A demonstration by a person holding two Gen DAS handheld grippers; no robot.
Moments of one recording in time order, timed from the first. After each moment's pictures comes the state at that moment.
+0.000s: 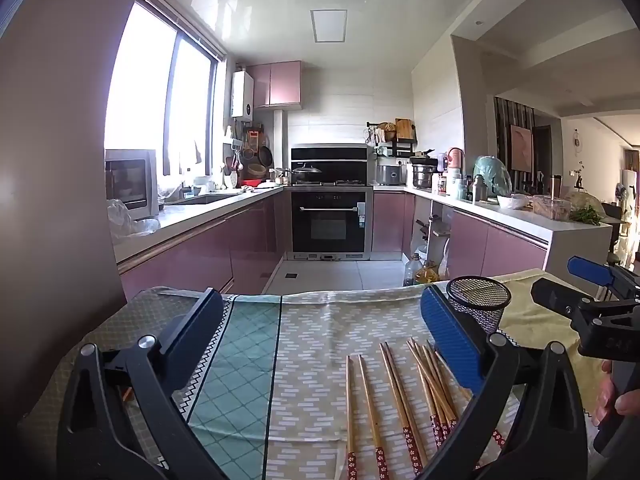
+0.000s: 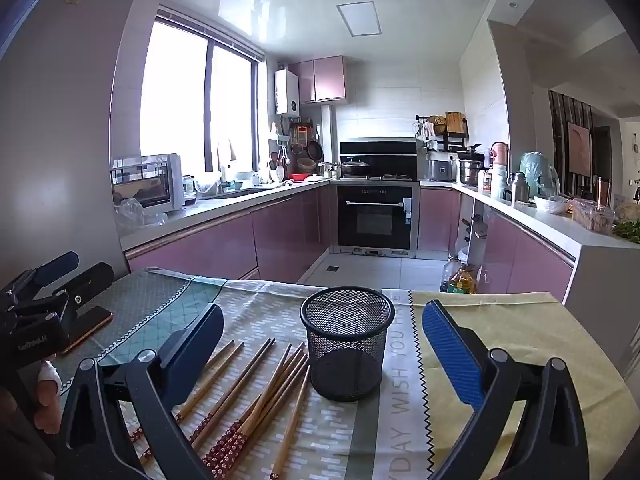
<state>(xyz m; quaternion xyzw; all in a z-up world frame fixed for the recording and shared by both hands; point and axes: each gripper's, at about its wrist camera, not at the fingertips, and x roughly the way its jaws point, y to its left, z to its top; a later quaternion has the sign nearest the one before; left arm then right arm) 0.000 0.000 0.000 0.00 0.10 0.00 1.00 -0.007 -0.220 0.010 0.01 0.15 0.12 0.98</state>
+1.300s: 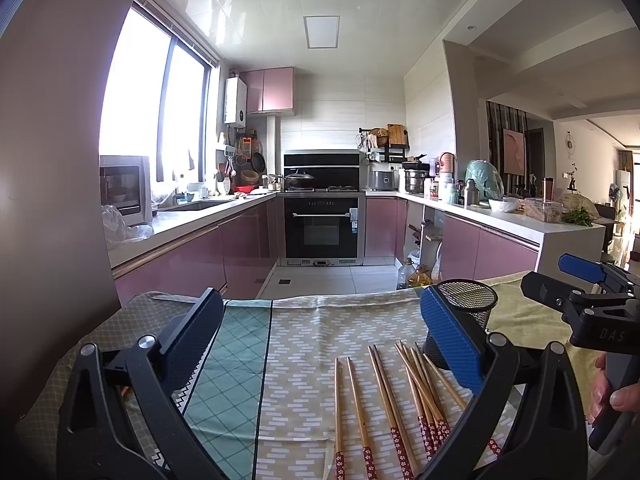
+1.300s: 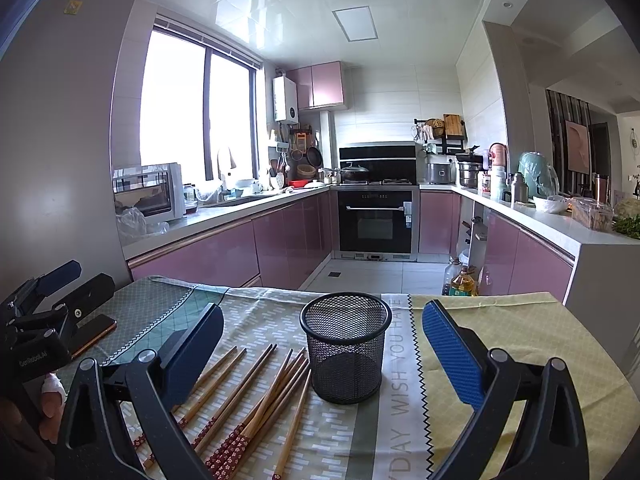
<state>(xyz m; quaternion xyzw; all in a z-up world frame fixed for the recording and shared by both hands) -0.016 -0.005 0.006 0.01 0.08 -0.01 1.00 -0.012 -0.227 0.014 0.02 0.14 0.13 0.98</state>
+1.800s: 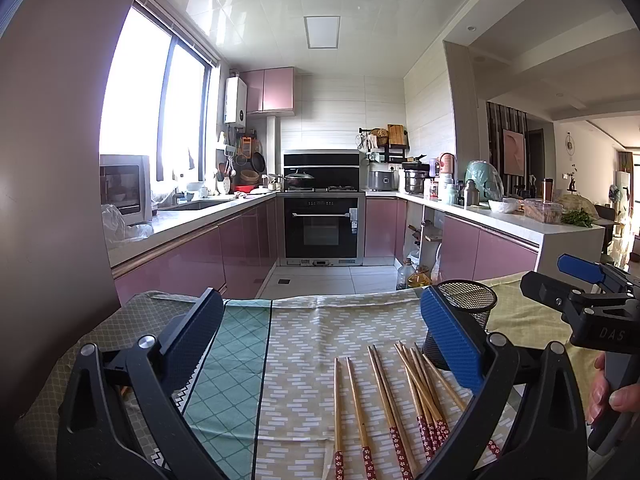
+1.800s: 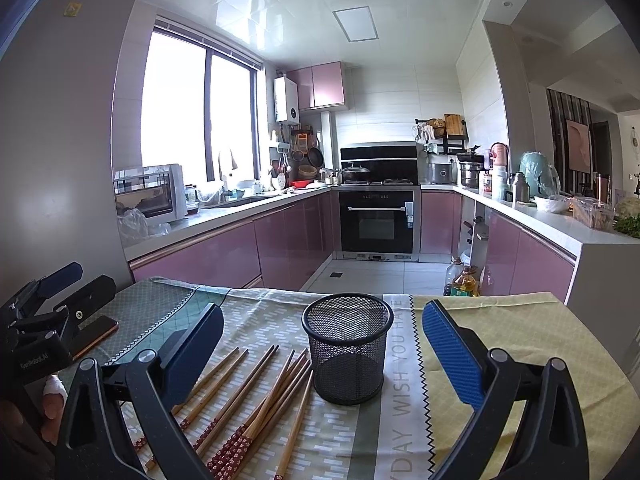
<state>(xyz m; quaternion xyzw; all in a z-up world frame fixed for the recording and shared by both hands) -0.017 -0.005 0.005 0.01 0.08 -0.01 1.00 -0.012 -0.228 0.015 0.02 0.14 0.13 0.98</state>
